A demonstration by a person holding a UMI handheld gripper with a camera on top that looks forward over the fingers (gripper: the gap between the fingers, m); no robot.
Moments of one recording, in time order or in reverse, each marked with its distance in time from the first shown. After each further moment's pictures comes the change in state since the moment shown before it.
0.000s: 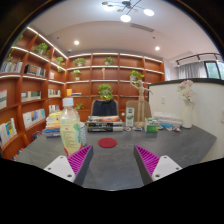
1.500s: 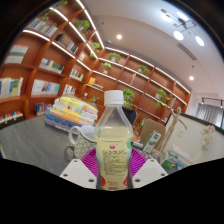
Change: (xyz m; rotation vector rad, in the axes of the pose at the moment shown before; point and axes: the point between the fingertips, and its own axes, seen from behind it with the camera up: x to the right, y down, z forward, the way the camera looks) arm -0.100 -0.025 0.120 0.038 -0.103 -0.445
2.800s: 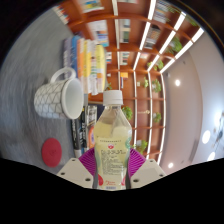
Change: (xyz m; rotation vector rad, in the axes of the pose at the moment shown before) arm 0.086 -0.047 0.076 0.014 0.128 -1.132
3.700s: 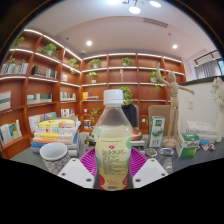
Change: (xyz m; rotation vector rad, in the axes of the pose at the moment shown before) arm -0.072 0.014 0.023 0.082 -0.188 1.563
